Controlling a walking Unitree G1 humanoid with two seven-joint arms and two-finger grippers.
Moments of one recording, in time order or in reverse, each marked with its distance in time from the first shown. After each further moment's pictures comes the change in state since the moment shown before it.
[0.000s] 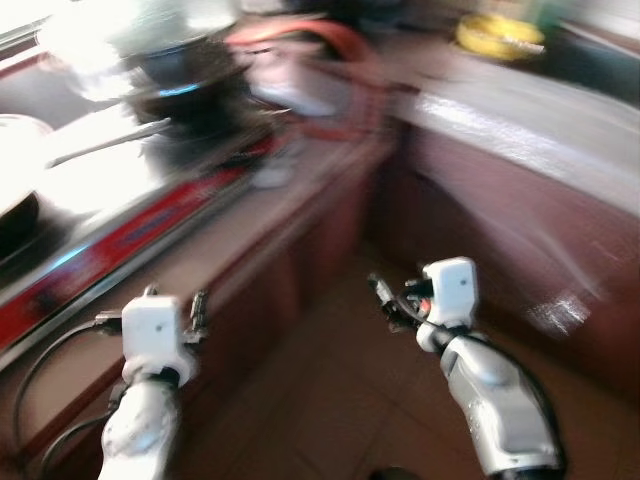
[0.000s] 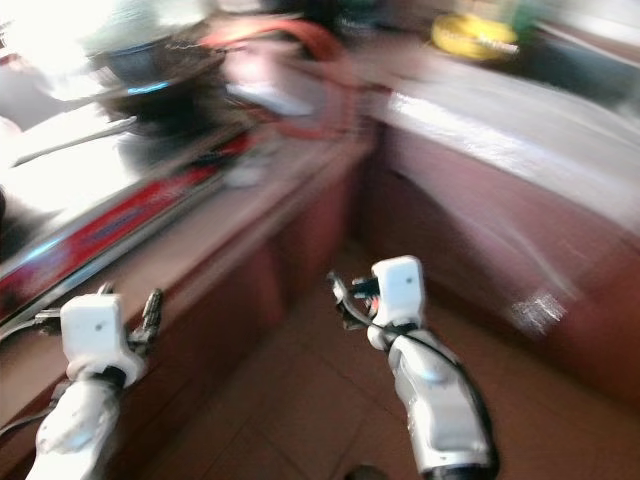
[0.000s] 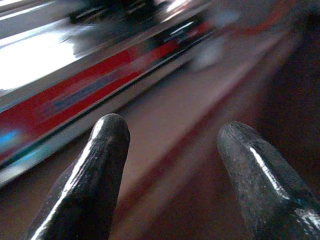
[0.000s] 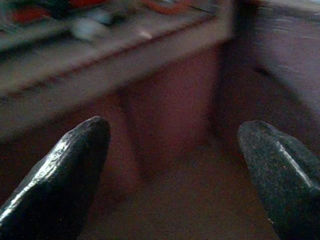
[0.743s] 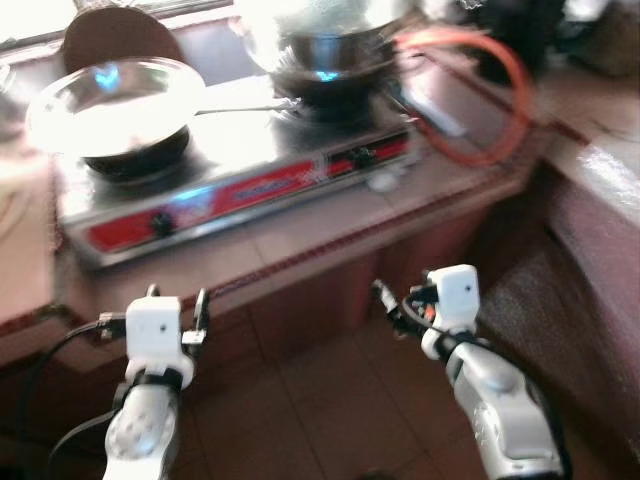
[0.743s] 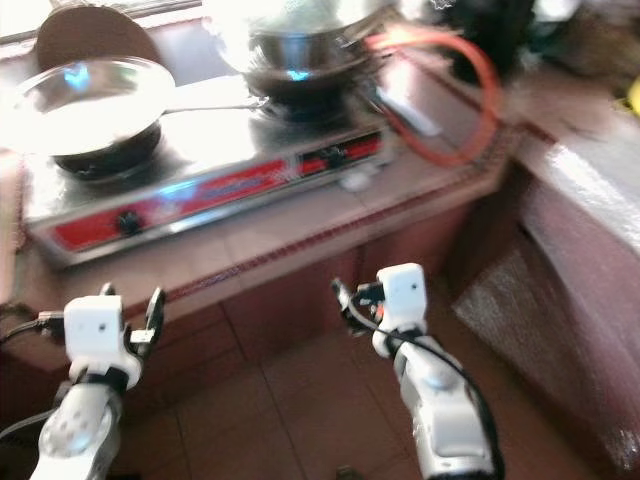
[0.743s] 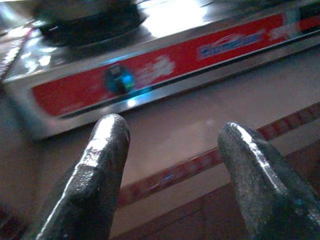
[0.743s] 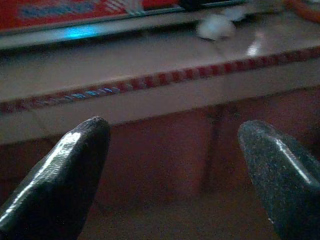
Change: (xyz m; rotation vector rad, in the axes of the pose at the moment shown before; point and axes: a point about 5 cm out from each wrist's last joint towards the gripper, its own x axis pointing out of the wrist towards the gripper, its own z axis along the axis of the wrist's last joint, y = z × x) left arm -0.008 0.010 -0.003 0.028 0.019 0.049; right arm -0.004 0.005 -0.005 0.018 0.020 0.018
